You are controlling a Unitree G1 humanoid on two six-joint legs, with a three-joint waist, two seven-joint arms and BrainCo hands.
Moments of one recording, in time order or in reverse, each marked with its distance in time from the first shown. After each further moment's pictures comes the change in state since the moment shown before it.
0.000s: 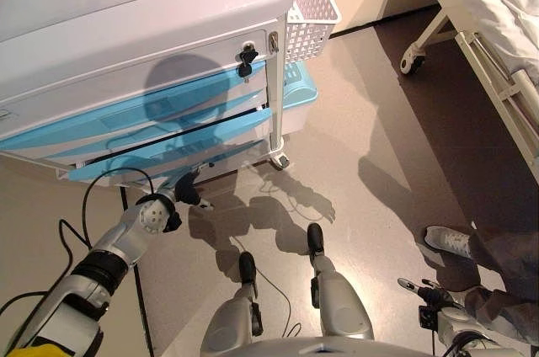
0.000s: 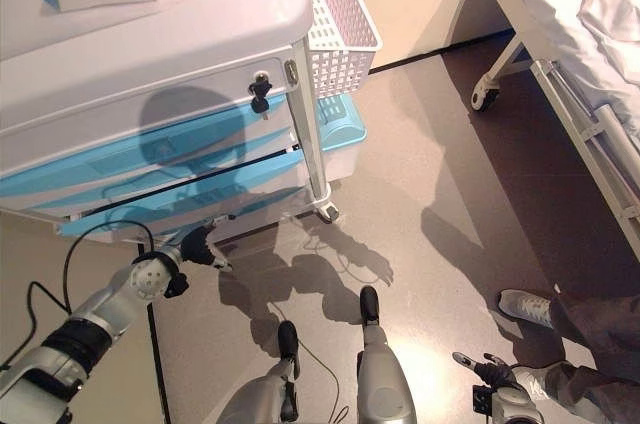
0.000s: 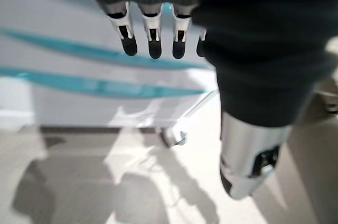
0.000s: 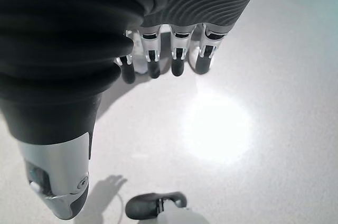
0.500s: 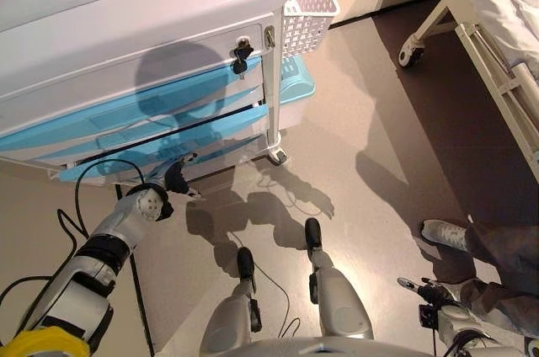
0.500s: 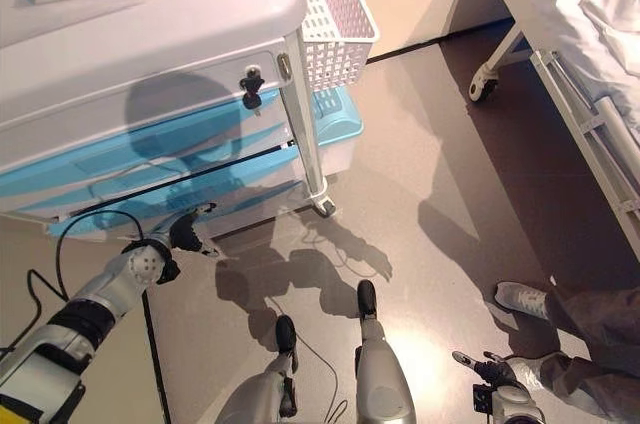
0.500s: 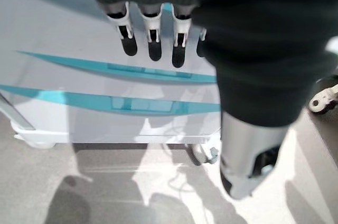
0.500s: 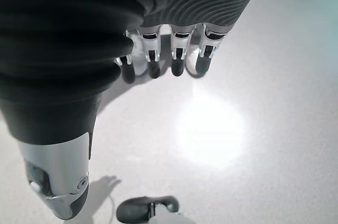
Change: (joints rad) left arm -0.120 0.005 -0.002 0.160 0.039 0.026 0.073; right arm -0.004 -0.008 0.026 -0.001 0.000 -0.001 -0.002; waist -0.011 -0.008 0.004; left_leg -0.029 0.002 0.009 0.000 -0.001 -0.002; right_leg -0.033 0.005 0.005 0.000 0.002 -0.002
